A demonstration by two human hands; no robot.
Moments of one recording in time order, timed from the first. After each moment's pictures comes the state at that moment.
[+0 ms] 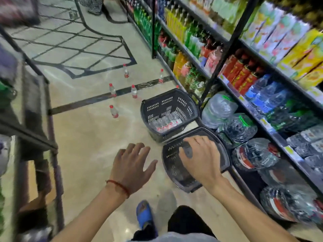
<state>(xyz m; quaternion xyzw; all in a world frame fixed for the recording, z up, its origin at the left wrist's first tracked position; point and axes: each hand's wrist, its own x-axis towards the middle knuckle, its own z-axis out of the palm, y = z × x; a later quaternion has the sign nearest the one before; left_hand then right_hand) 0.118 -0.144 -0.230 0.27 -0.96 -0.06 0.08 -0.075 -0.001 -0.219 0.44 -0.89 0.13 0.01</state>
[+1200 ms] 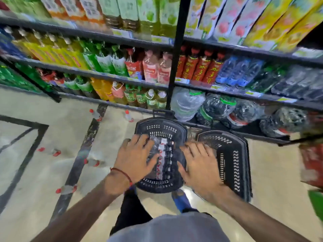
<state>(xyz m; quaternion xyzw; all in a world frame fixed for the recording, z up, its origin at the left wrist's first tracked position) -0.336 -0.591 -0.262 -0.20 -0.98 -0.02 -0.05 -0.297 -0.352 -0.272 0.12 -0.99 0.02 -0.06</state>
